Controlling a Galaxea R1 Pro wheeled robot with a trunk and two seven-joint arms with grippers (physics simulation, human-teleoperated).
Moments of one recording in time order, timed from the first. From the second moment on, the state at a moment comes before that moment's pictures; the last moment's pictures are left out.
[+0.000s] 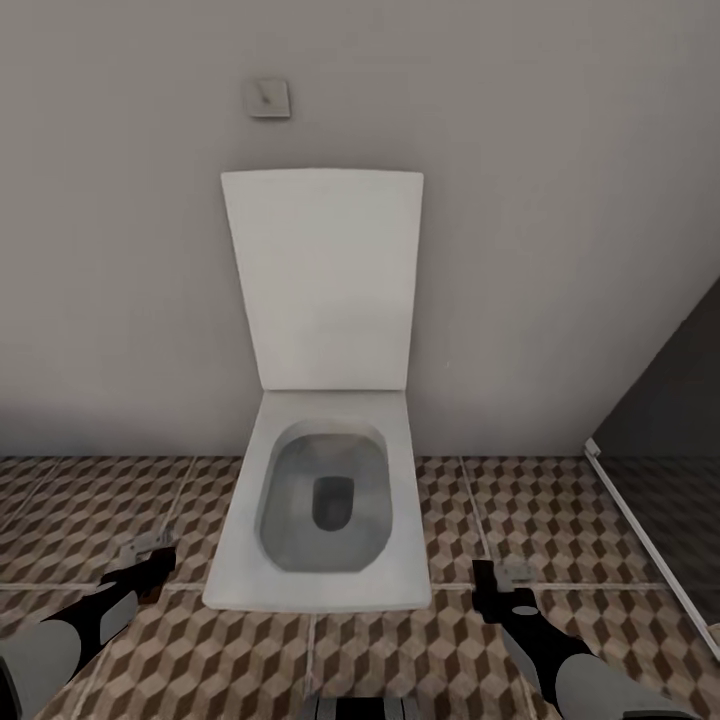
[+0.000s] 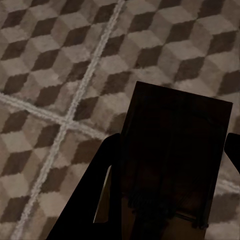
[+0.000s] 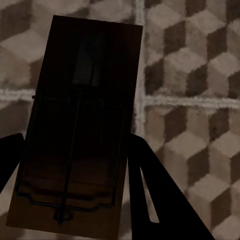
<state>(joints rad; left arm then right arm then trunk) -0.78 0.31 -0.94 -0.09 1.22 -0.12 0.06 -0.66 -0.04 0.02 -0.17 0.08 0.00 -0.14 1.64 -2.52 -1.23</state>
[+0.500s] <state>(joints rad) -0.78 0.31 -0.94 -0.09 1.22 -0.13 0.06 -0.66 -0.04 0.01 -0.17 0.08 -0.09 -0.14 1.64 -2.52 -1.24</state>
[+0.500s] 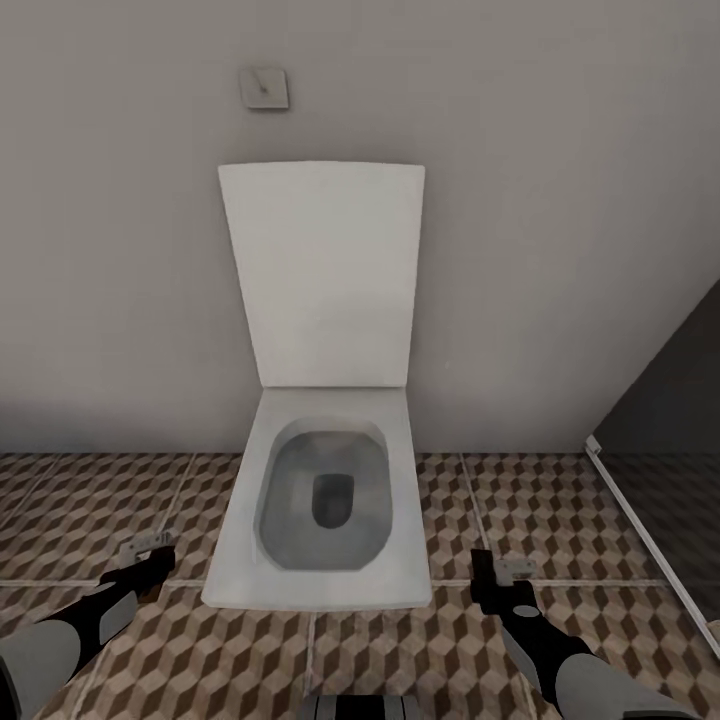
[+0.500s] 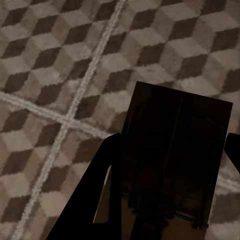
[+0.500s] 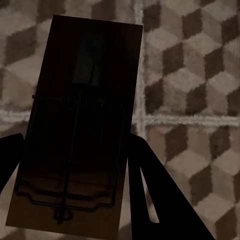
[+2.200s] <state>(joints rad) -0.78 0.31 -0.94 -0.07 1.22 -0.17 0.06 -0.66 -0.04 0.01 -0.20 0.11 -0.09 -0.15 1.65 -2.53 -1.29</state>
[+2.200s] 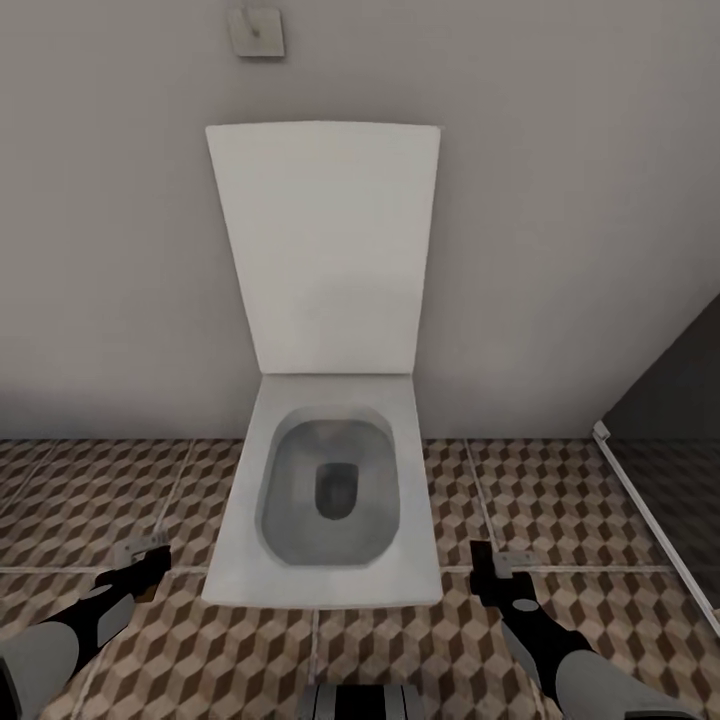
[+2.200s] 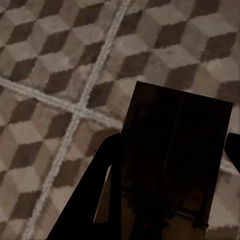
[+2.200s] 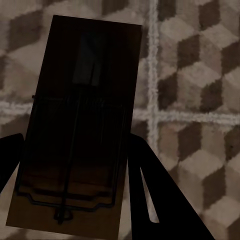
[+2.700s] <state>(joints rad) -0.78 0.31 -0.94 -0.07 1.22 -0.17 0.06 -0.66 -0.05 0.01 -0.23 0.11 -0.09 -0.15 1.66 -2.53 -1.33</state>
